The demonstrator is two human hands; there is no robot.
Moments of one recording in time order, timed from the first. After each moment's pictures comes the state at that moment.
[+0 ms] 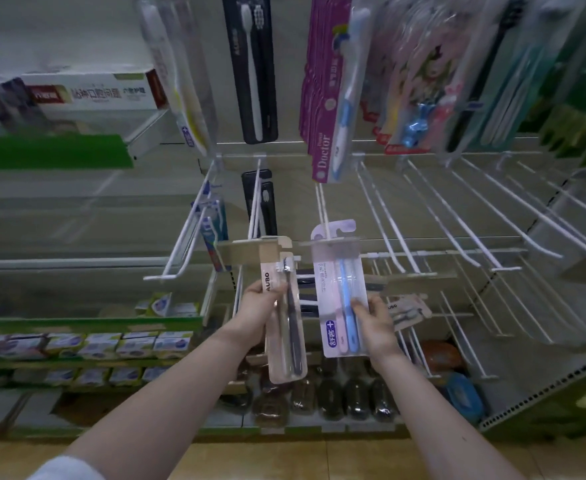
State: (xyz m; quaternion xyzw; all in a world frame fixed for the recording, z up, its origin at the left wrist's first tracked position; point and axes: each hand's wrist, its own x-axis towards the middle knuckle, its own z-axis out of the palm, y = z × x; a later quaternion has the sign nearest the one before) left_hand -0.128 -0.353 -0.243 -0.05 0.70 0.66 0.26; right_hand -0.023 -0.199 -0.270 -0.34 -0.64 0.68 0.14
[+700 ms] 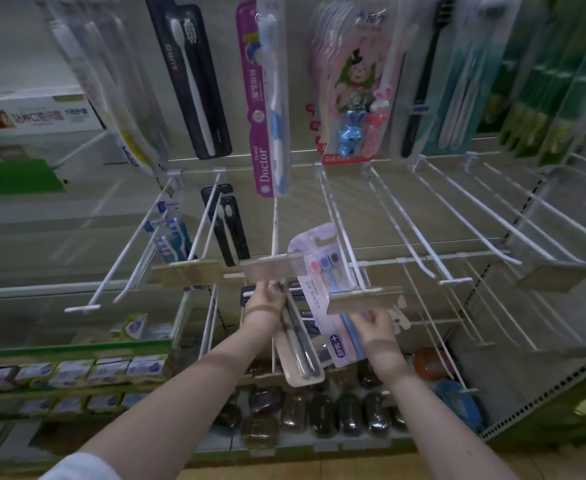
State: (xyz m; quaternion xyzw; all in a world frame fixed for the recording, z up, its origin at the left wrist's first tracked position) left_hand -0.122 -0.267 -0.249 0.03 0.82 0.55 0.17; right_hand -0.001 -0.139 -0.260 -0.28 -0.65 0.69 0.19
